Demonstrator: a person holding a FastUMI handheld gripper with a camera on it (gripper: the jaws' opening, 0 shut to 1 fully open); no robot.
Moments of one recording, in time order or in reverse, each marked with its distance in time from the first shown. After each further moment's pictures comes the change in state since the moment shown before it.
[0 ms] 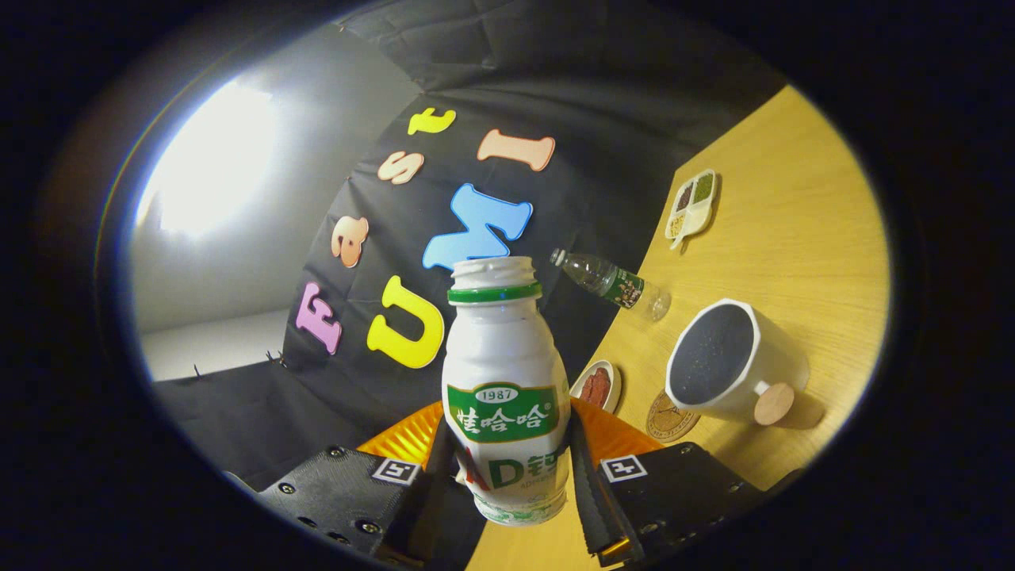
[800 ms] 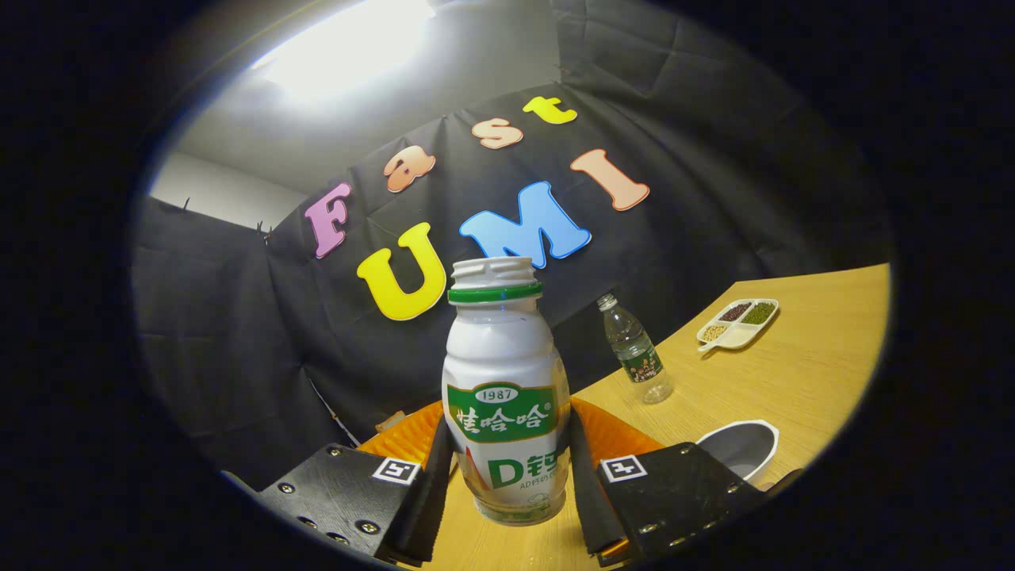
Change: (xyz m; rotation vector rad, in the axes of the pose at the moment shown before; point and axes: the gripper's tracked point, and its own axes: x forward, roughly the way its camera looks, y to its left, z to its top) arm 0.045 0.020 0.005 -0.562 -0.021 -0.042
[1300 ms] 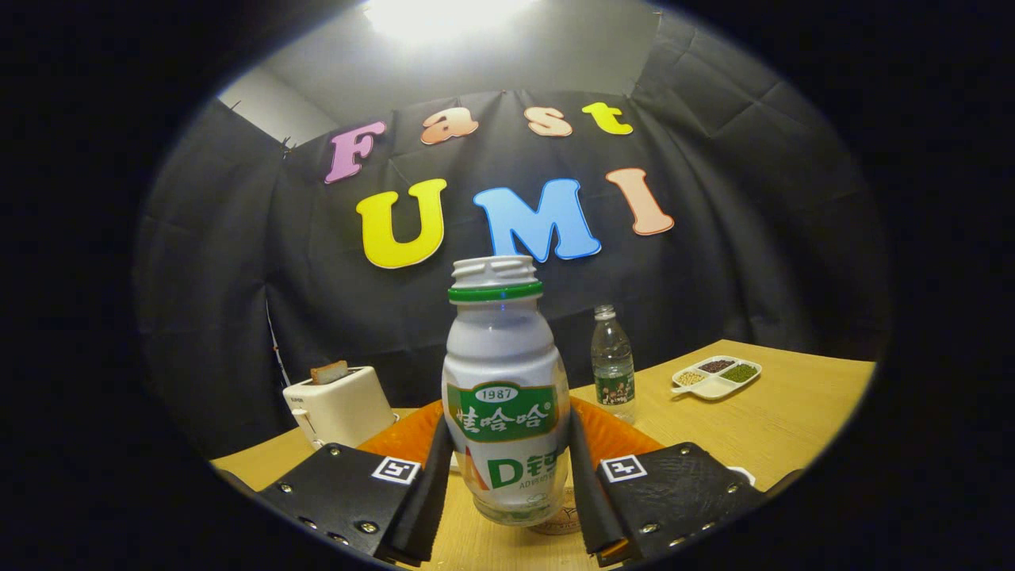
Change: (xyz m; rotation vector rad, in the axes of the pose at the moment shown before) arm 0.030 -0.022 -0.032 -0.300 0.047 -0.070
